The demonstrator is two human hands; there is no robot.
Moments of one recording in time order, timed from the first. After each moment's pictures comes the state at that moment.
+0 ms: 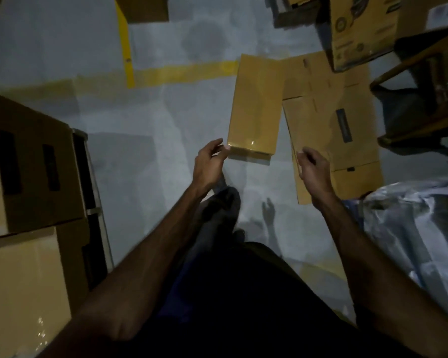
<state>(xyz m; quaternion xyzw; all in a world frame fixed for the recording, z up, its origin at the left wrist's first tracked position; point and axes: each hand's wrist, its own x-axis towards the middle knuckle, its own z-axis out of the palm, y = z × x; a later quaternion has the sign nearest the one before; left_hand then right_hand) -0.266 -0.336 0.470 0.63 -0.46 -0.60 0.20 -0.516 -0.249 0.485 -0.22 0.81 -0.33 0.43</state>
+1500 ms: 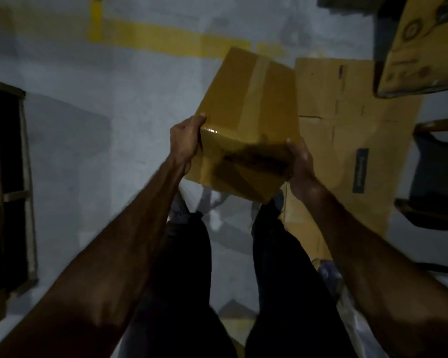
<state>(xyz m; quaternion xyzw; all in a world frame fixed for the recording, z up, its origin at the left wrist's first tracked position) -0.434 -0.570 0.230 0.76 -0.21 -0.55 0.27 -0.708 -0.517 0.189 -0.15 0.72 -0.31 0.60</state>
